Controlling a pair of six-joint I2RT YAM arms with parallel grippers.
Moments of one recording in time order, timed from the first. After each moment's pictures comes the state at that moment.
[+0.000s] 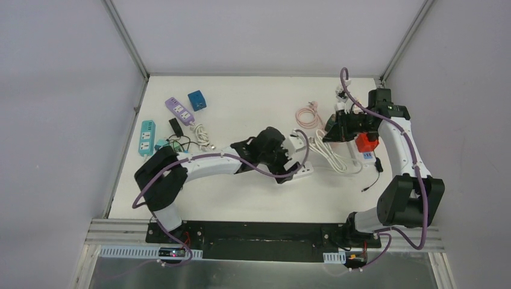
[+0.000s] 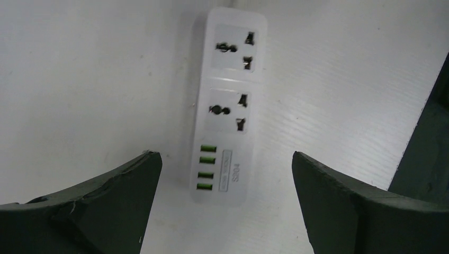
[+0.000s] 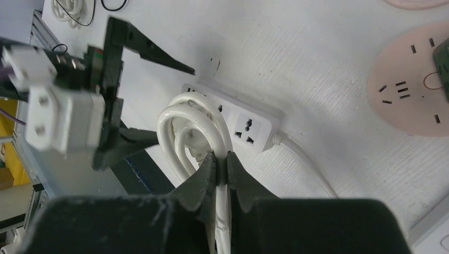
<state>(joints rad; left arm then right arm) -0.94 1.66 1.05 0.04 0.27 0.02 -0.06 1.45 1.29 -1.05 -0.84 -0.38</state>
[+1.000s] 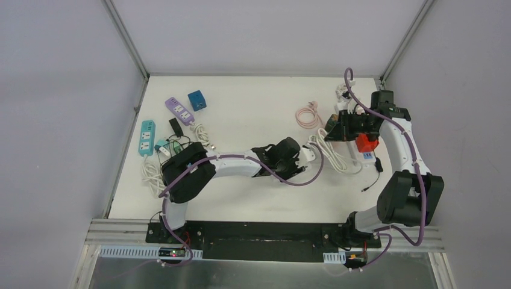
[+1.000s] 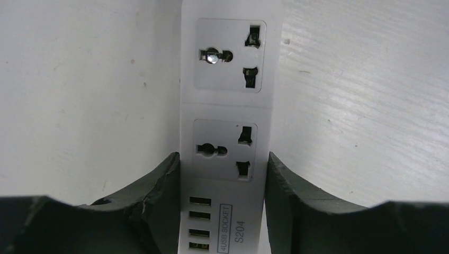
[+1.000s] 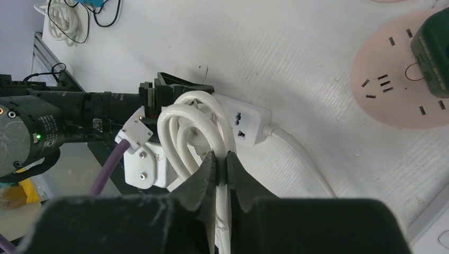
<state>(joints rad) -1.05 1.94 1.23 -0.05 0.05 0.19 -0.10 1.45 1.24 -0.97 -0.84 -0.31</state>
